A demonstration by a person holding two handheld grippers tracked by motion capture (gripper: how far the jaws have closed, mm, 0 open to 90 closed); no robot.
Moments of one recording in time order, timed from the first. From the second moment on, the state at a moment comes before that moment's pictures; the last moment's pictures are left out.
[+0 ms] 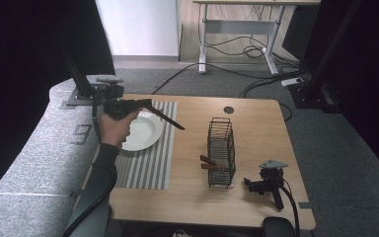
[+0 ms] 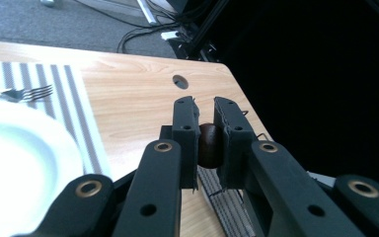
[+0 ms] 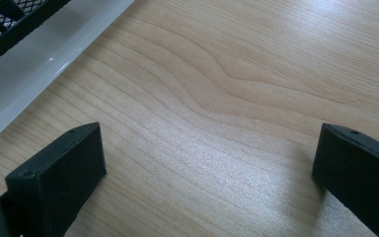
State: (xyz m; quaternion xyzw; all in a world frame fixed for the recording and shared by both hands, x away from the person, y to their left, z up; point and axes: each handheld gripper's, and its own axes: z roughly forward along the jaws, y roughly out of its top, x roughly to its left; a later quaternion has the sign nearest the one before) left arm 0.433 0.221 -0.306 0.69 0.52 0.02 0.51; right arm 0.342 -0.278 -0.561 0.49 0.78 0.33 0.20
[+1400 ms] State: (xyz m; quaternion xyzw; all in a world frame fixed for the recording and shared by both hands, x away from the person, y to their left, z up) left arm 0.396 0.312 -0.422 0.64 0.62 -0.01 0.46; right arm 0.342 -0.278 -0.562 0.49 0.78 0.33 0.20
